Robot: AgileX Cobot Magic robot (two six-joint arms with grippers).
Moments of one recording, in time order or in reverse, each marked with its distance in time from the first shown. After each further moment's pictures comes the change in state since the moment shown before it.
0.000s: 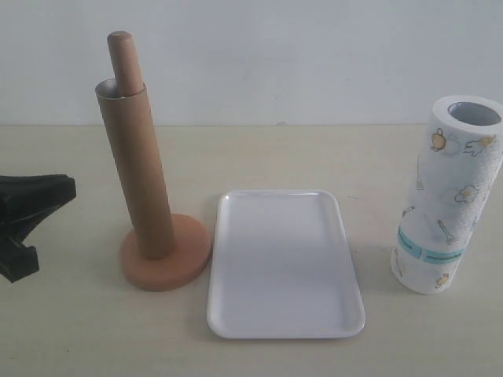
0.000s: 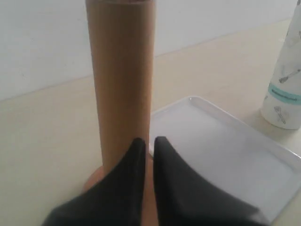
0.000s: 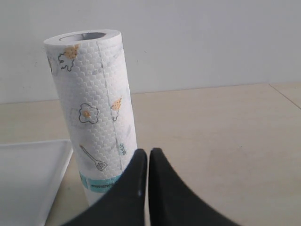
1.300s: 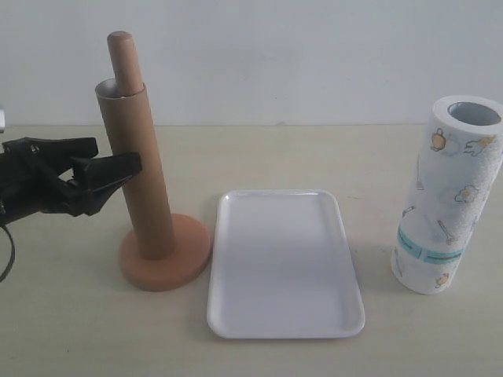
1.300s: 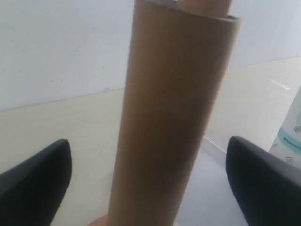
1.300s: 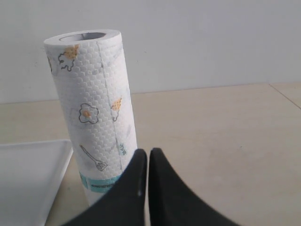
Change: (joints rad) left arm -0.069 0.437 -0.188 -0.230 -0.224 0.140; right arm 0.000 0.000 0.000 0.000 0.000 0.000
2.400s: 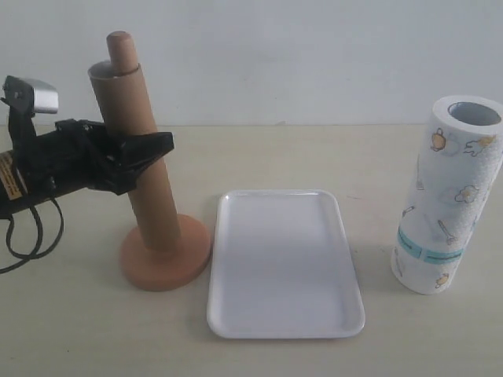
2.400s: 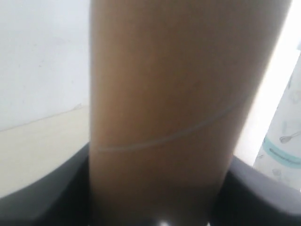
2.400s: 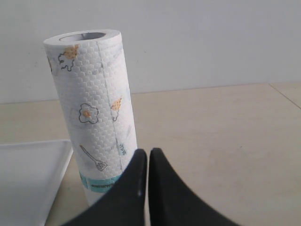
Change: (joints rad) left arm -0.107 0.122 -0.158 -0.011 -0.022 0.010; right arm 0.000 0.000 0.000 0.000 0.000 0.000
